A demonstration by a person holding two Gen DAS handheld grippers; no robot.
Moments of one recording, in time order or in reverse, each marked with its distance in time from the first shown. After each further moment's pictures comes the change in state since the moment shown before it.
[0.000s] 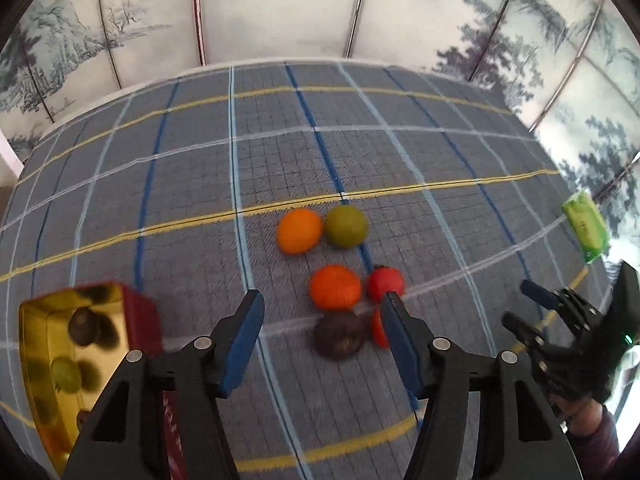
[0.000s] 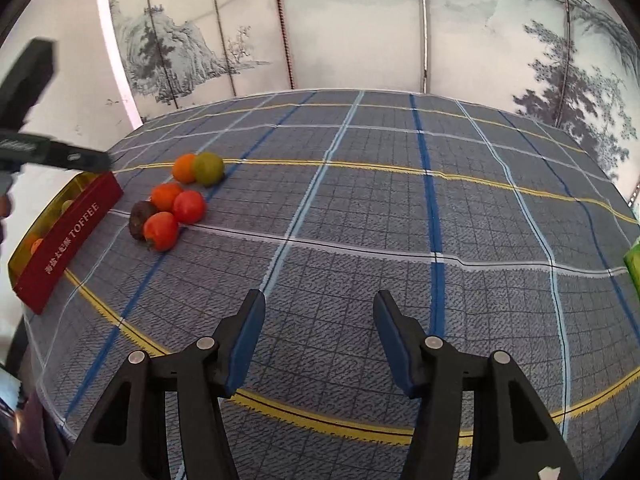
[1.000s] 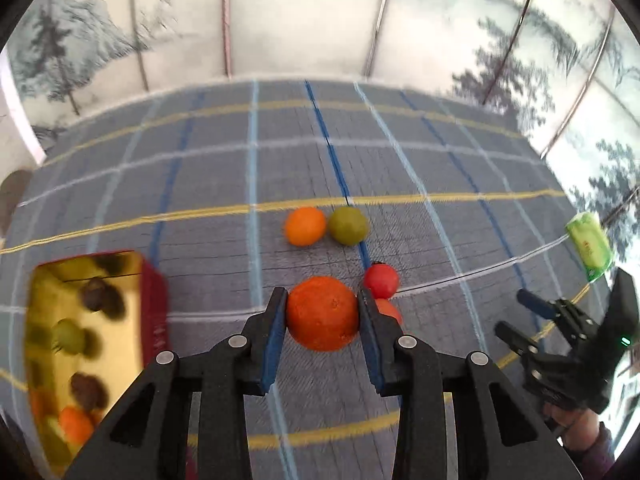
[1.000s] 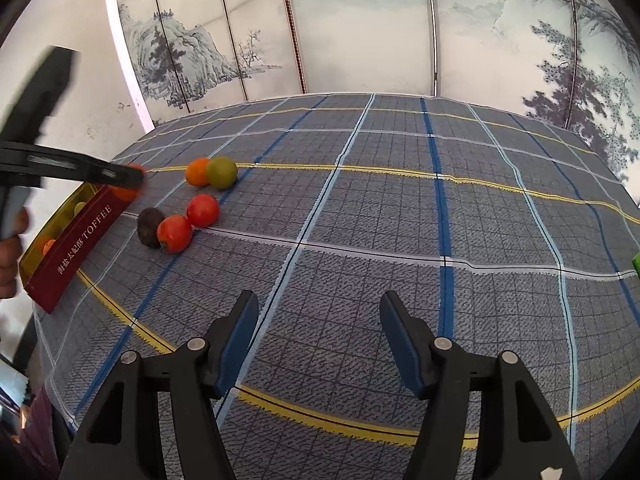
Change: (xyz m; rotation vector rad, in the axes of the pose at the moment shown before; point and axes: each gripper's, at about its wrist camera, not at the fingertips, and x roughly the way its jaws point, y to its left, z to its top) left arm -0.042 -0.006 -0.036 -0.069 -0.130 0.059; right arm 0.001 -0.002 0.001 0.001 -0.011 0.040
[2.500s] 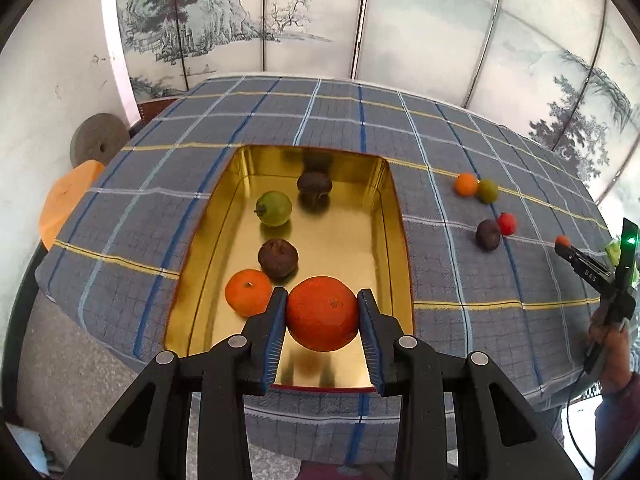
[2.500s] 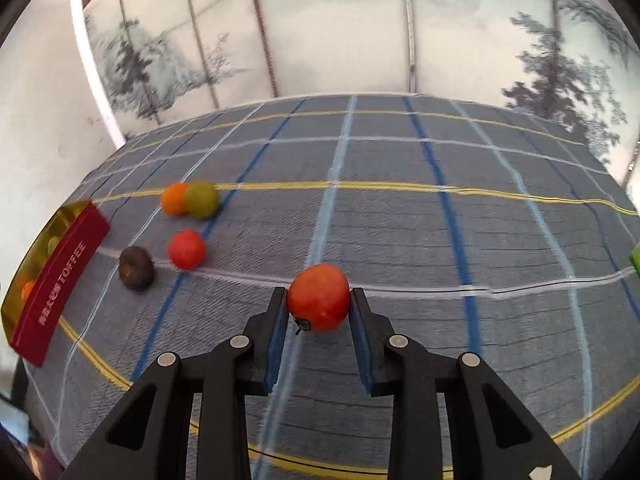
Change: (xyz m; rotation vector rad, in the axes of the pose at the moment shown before) left arm -0.099 0.138 -0.131 -0.216 -0.068 0.196; right arm 0.021 0.013 0.028 0.083 0.002 -0.105
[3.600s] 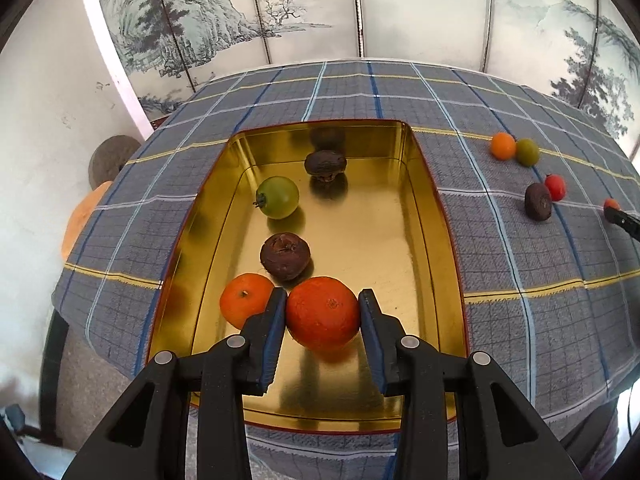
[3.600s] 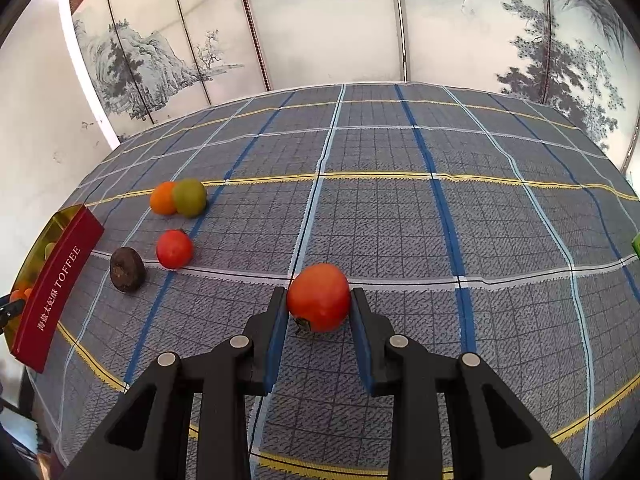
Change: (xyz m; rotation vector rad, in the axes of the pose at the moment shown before) left arm 0.051 -0.014 -0.006 0.117 0.017 0.151; right arm 0.008 -0.009 0.001 0.036 0.034 0.015
